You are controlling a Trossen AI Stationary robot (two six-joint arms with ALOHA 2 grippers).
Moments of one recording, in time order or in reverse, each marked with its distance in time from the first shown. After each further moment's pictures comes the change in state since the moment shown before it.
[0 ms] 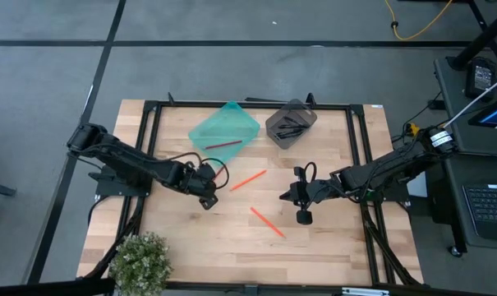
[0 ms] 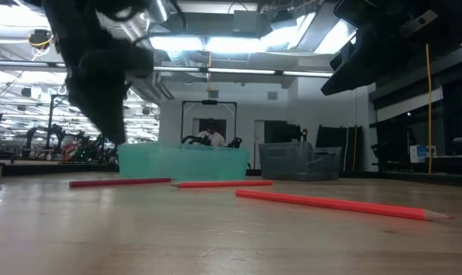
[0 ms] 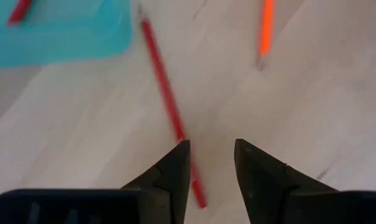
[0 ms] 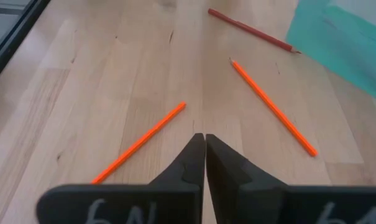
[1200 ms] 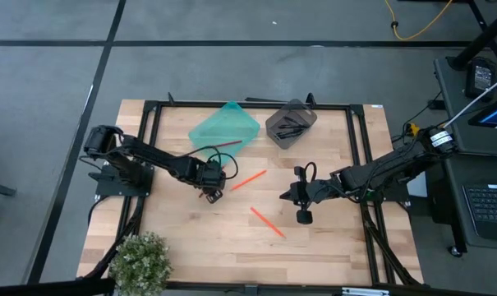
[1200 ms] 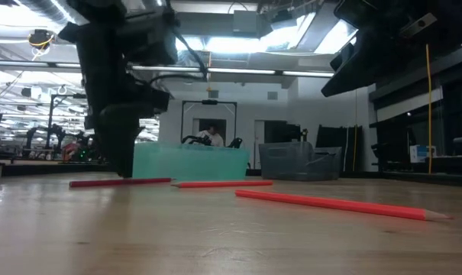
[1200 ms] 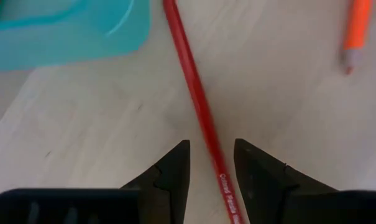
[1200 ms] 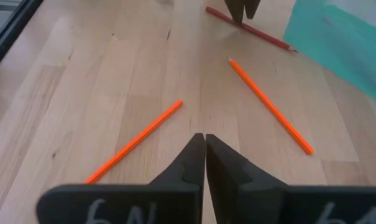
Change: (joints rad) left arm 0.150 0.173 0.000 0.058 0.076 0.136; right arm -0.001 0.000 -0.001 -0.009 0.009 -0.007
